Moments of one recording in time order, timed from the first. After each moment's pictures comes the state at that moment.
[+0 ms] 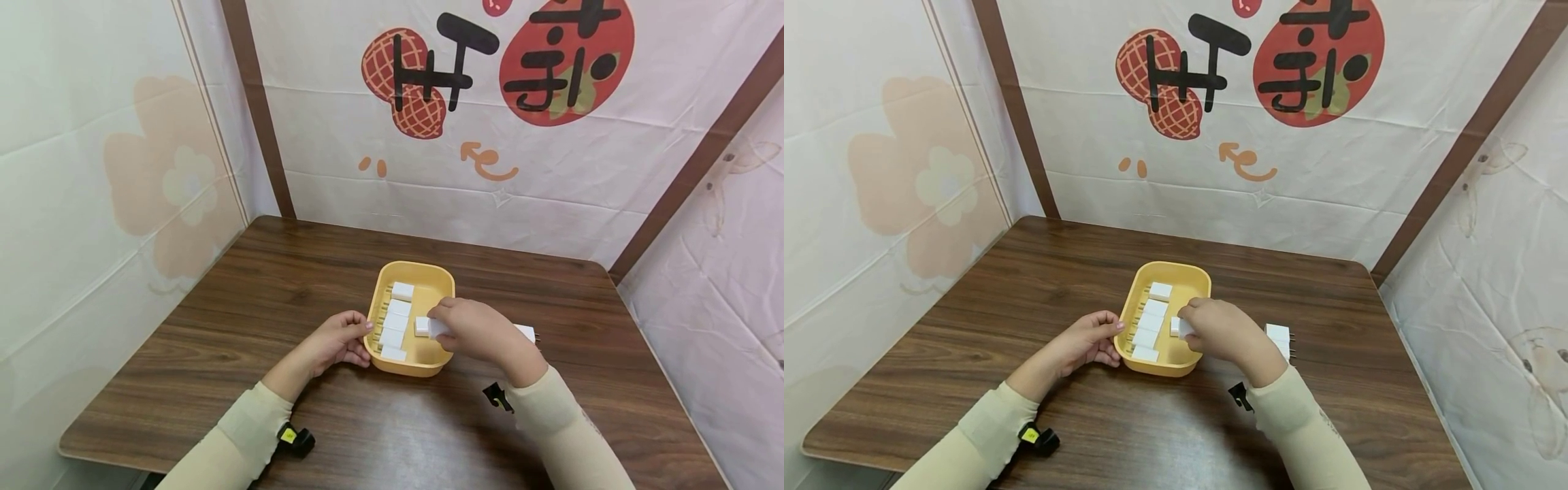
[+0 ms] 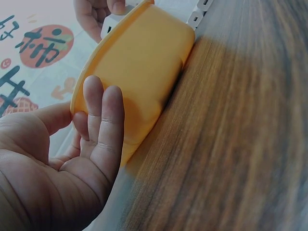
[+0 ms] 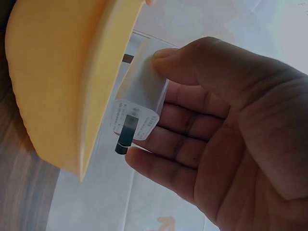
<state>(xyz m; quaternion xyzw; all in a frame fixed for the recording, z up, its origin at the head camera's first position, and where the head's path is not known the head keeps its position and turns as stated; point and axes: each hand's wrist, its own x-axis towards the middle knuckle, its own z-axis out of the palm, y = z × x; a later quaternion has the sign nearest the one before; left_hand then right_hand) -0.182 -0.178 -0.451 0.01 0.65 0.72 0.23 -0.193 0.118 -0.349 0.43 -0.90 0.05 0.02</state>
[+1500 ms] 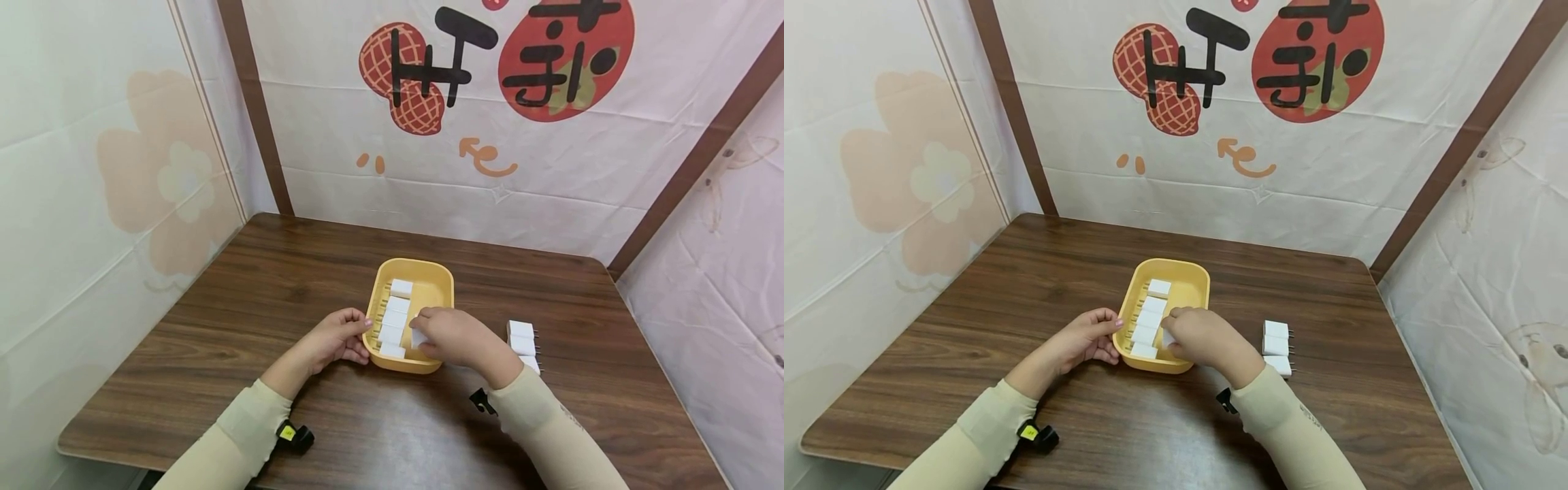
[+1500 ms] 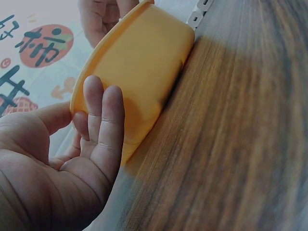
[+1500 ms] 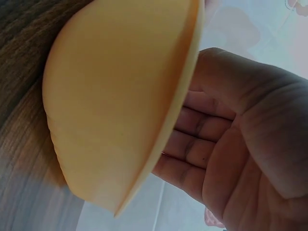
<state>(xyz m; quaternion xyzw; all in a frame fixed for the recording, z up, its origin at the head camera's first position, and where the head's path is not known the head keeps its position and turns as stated) -0.186 -0.179 -0.456 0.01 0.65 0.72 0.24 -0.194 0.093 -0.377 0.46 -0.89 0.02 -0.01</state>
